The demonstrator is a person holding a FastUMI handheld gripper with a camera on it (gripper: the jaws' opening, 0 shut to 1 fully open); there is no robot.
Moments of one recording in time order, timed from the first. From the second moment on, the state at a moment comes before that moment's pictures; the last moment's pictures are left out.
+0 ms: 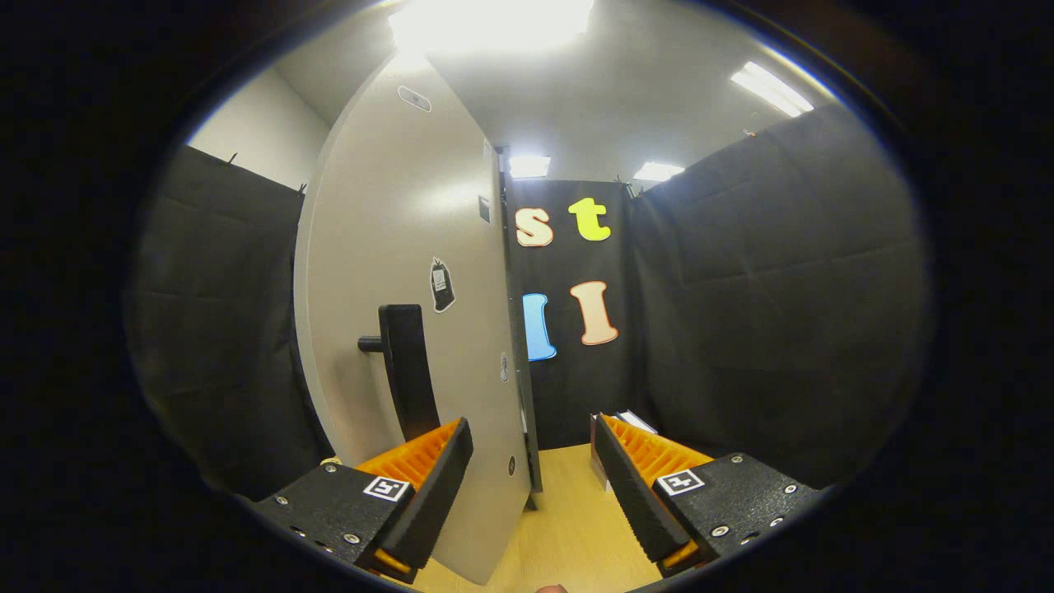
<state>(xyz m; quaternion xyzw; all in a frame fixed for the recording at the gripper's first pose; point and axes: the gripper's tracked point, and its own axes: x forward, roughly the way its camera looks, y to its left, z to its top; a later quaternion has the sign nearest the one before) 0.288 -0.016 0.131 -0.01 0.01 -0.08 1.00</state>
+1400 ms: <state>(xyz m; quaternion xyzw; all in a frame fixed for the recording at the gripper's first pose) 0.445 0.170 0.105 0.03 0.03 0.02 1.00</state>
